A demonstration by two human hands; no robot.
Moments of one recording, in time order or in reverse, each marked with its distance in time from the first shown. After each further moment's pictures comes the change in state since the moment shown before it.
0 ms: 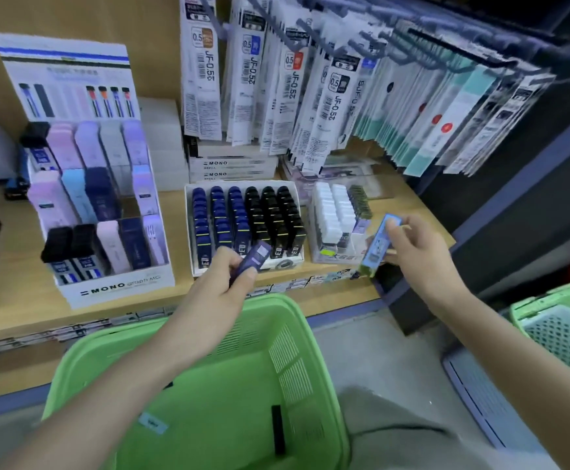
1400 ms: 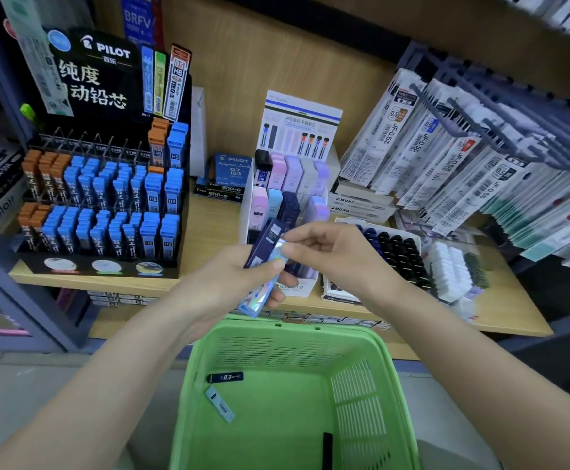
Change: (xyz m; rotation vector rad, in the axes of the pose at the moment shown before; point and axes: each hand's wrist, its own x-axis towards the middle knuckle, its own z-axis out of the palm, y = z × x) left_hand -0.069 -0.018 -0.160 -0.593 0.060 -0.208; right_hand -0.075 -0.177 0.194 0.026 -0.705 -0.267
